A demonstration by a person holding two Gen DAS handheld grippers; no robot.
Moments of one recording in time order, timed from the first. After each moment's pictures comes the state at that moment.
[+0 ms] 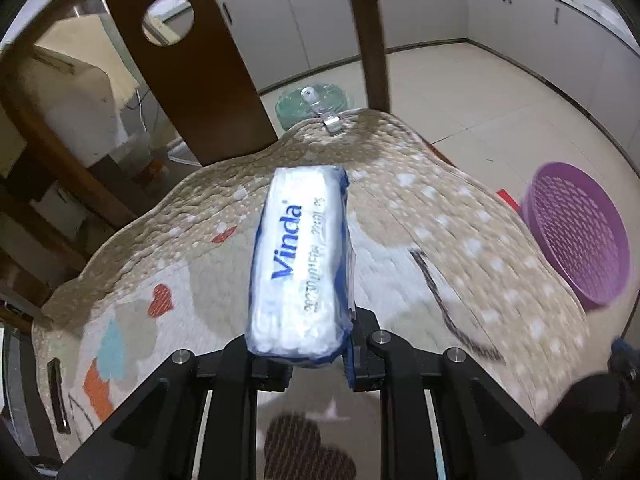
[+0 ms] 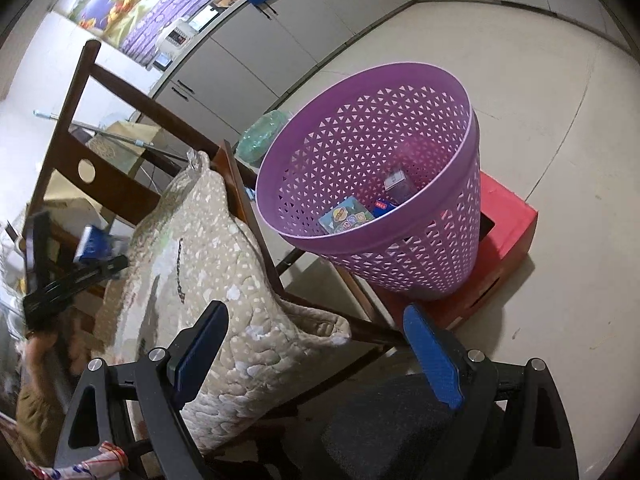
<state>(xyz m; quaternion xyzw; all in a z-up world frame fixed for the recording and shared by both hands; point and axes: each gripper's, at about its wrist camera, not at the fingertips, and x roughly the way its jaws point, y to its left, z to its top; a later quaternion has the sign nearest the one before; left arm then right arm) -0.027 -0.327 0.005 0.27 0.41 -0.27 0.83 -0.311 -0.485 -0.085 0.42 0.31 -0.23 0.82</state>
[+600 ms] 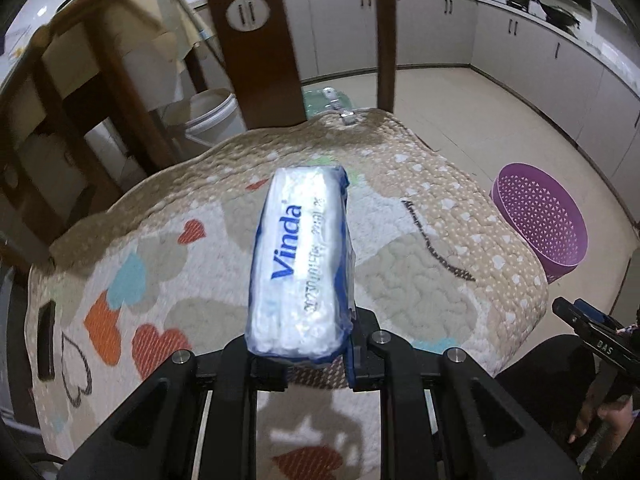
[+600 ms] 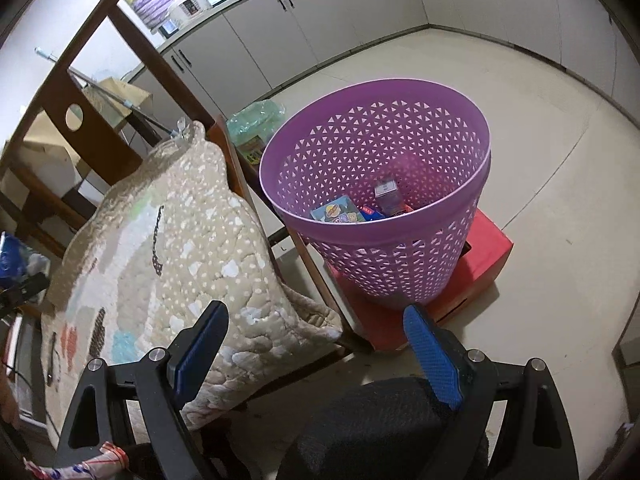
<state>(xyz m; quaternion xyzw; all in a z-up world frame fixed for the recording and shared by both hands) -0.068 -0.249 0.027 0.20 0.42 -0.27 0.84 -0.289 -0.458 -0.078 0.32 0.36 -0.27 0.83</state>
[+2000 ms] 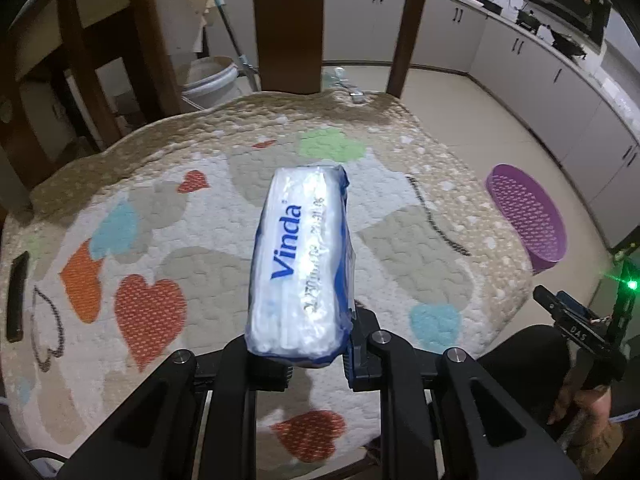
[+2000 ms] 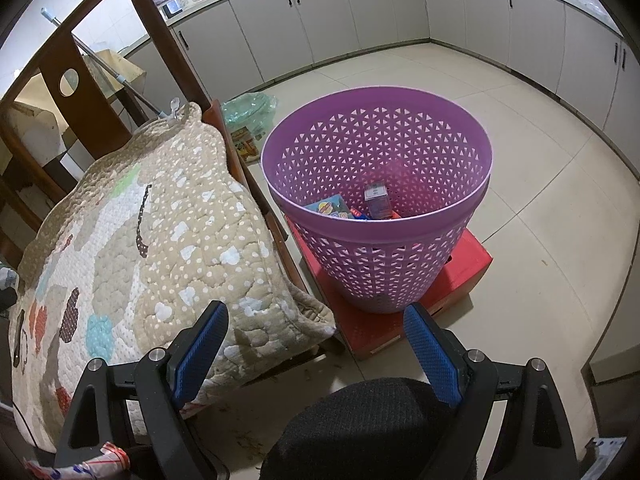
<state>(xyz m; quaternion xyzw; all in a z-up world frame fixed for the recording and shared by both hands) -0.064 -0.207 0.017 0.13 0.47 -0.30 0.82 -0.276 -0.441 -0.074 0.26 0.38 -0.31 0.83</state>
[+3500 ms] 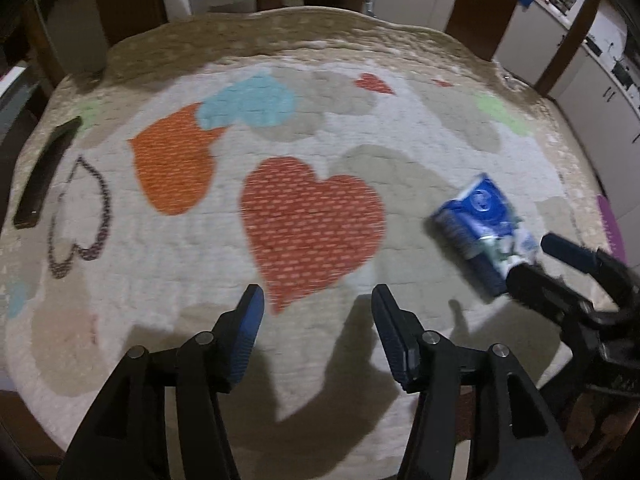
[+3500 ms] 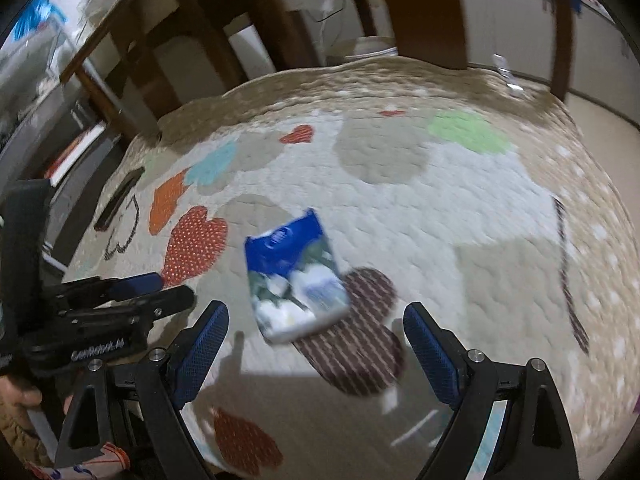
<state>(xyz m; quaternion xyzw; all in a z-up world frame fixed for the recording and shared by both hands) -0.001 -0.067 -0.052 0.07 0.55 -0.14 0.82 -0.054 -0.246 -0.062 0.13 0.47 0.03 0.87</state>
